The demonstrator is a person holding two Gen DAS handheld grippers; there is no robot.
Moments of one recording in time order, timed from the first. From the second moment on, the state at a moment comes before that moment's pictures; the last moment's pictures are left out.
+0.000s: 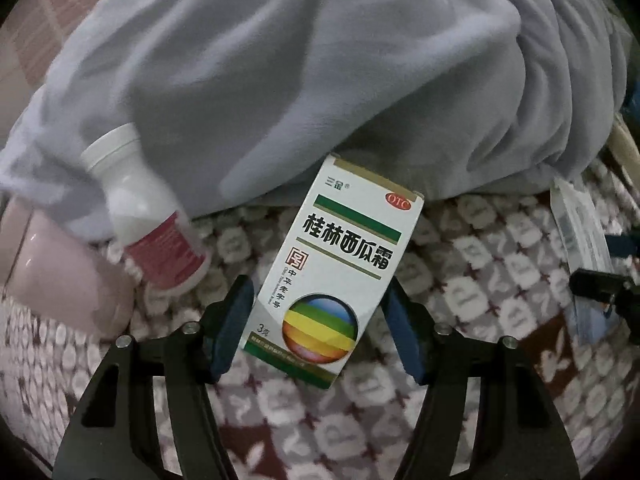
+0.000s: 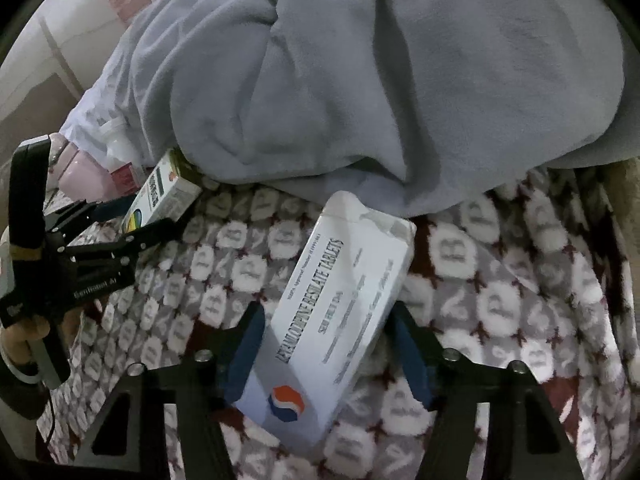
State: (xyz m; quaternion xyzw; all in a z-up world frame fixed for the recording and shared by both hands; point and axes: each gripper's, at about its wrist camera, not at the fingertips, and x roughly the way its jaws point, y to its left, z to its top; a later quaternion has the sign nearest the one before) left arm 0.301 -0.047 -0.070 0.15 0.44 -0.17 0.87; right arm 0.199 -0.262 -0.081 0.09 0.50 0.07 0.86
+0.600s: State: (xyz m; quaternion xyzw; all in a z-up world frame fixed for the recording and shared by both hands) left arm 0.145 -0.107 -0.002 0.09 0.46 -0.18 0.87; right arm 0.091 -0.303 -0.031 0.08 0.47 0.10 0.87
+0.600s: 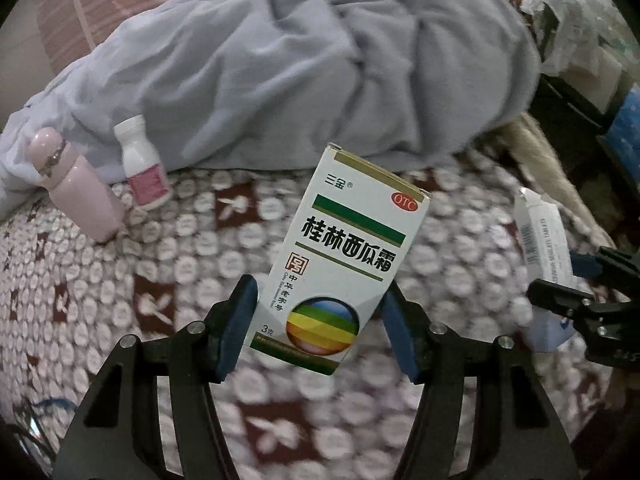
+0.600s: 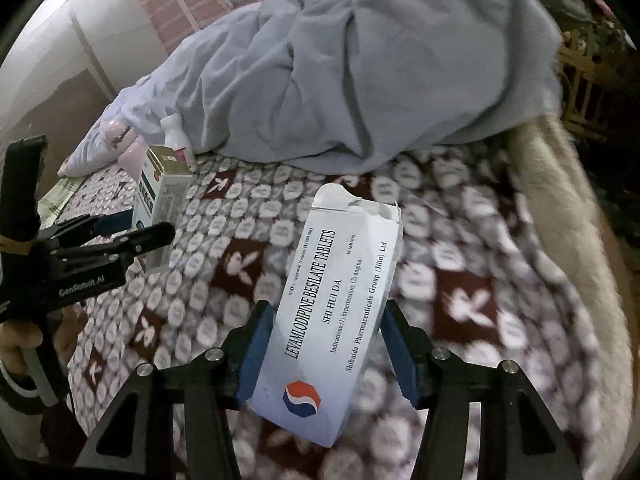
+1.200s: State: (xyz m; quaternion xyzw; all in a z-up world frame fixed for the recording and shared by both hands) left arm 0.080 -0.246 0.007 0.10 0.44 -0.25 0.85; right arm 0.000 -0.420 -0.006 0.11 0.44 0.01 0.89
